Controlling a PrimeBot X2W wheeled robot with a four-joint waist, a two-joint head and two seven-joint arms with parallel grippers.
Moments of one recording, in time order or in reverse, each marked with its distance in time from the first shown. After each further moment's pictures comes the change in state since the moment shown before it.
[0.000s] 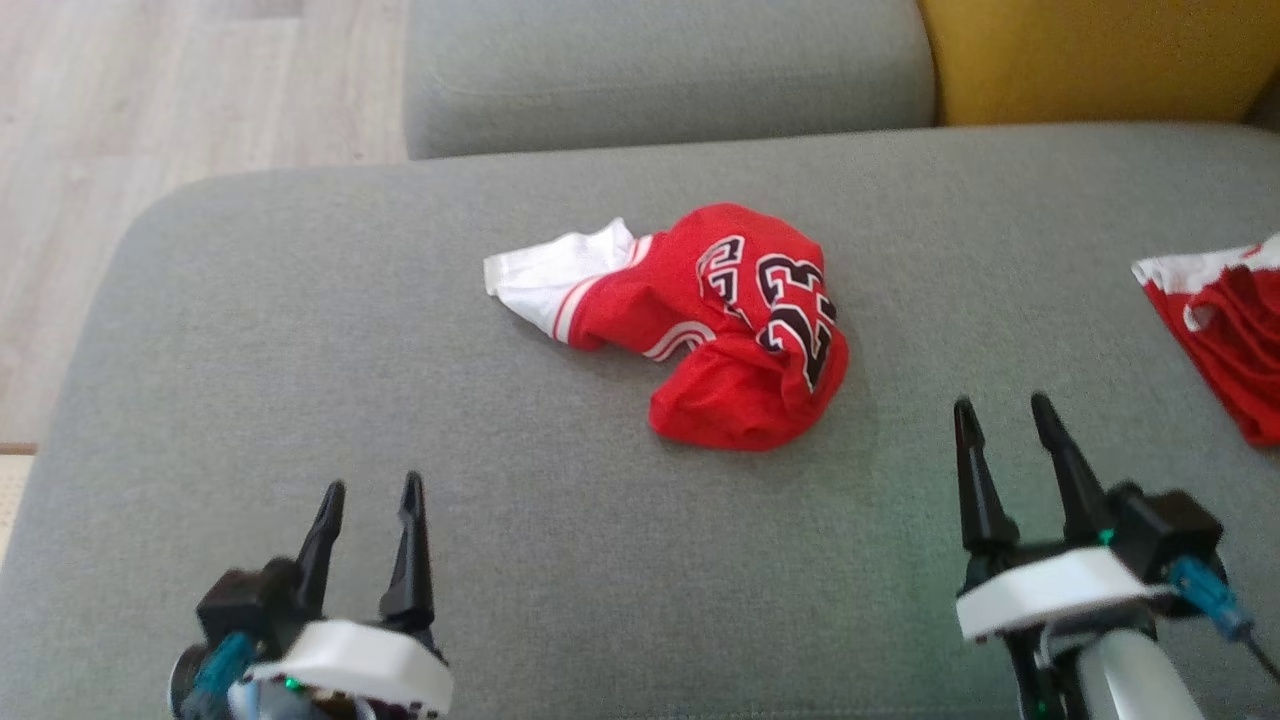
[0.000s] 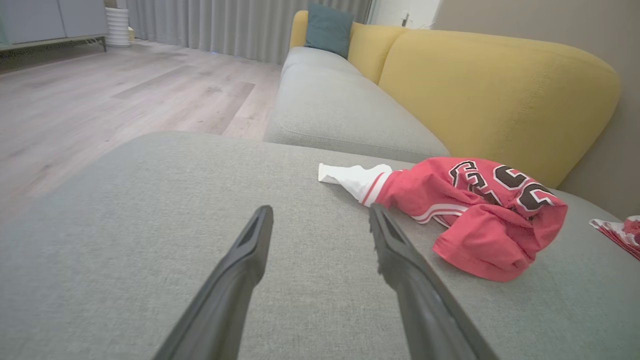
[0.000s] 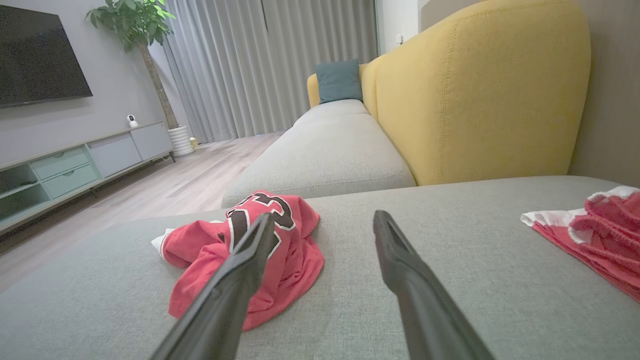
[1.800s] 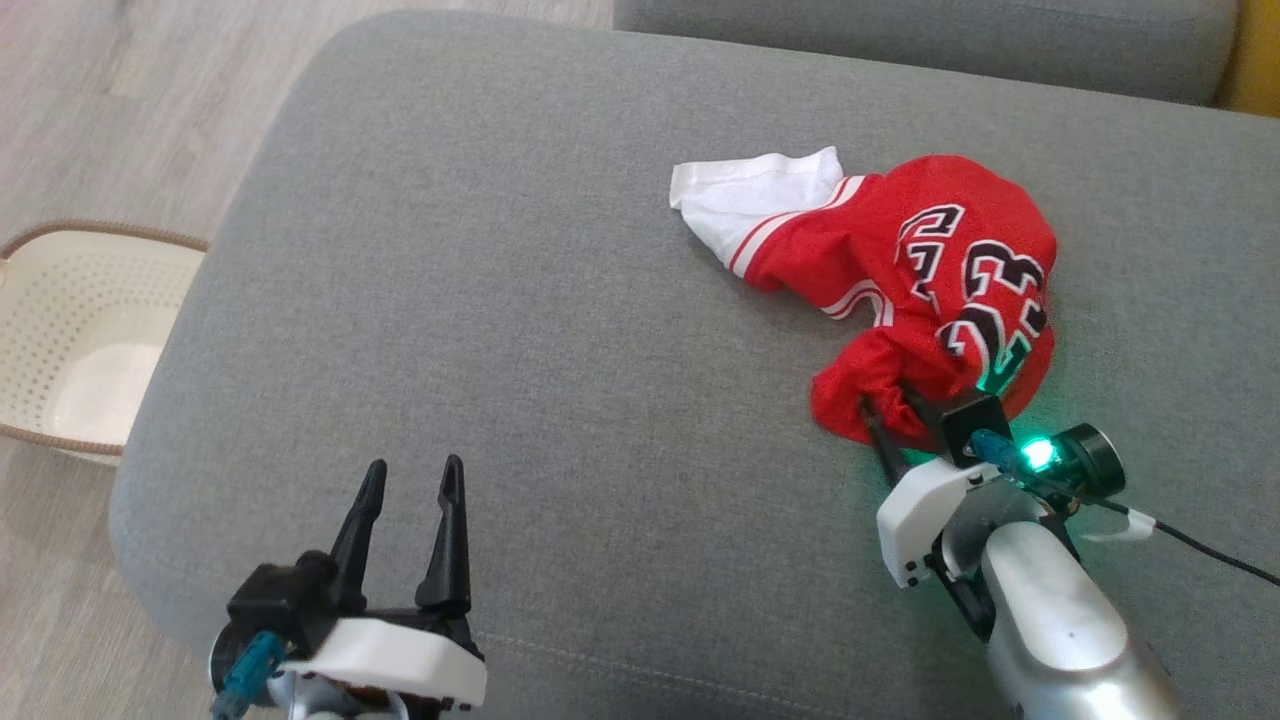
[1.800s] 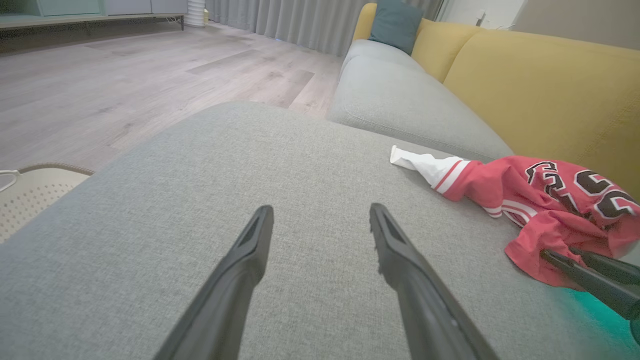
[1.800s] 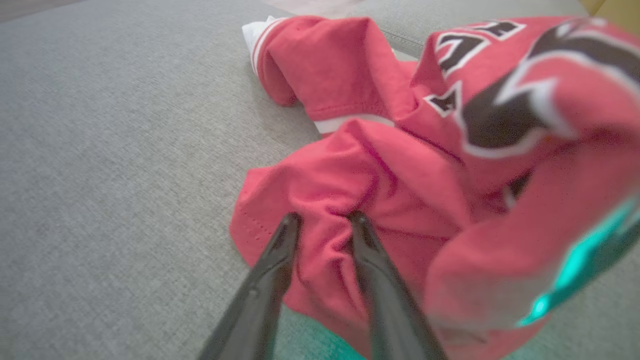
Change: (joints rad) left arm 0.027 -0.174 0.143 0.016 0.174 -0.193 0.000; right arm -0.332 -0.003 0.123 0.488 -0.348 0.000 0.139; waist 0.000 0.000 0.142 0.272
